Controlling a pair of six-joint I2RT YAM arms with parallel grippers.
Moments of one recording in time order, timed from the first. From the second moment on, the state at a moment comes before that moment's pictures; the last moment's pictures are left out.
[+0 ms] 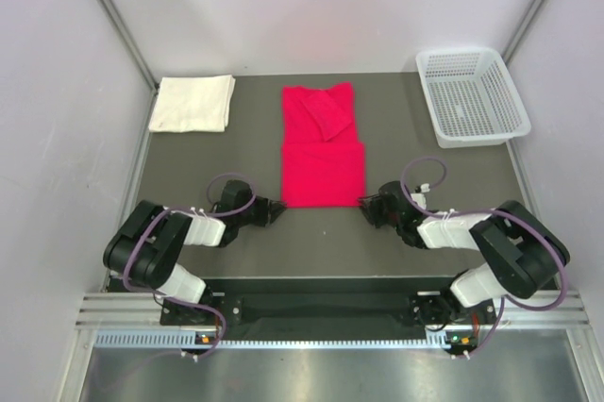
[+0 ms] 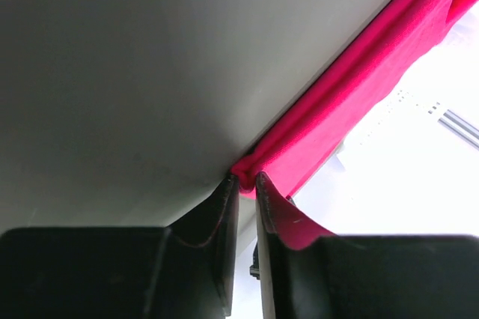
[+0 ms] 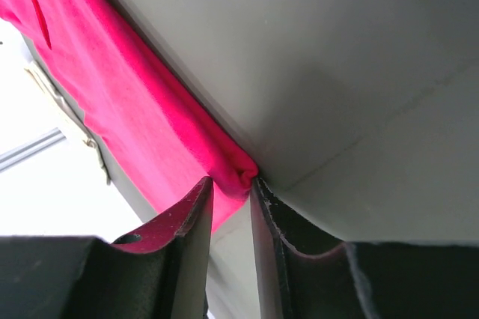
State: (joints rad) left arm -0.39 1.52 0.35 0.45 0.17 -1.71; right arm 0.61 1.45 0.39 0.30 0.22 1.72
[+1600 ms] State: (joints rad) left arm -0.60 0.42 0.29 -0.64 0.09 -1.67; right arm 1.11 0.86 0.33 -0.31 0.28 1.73
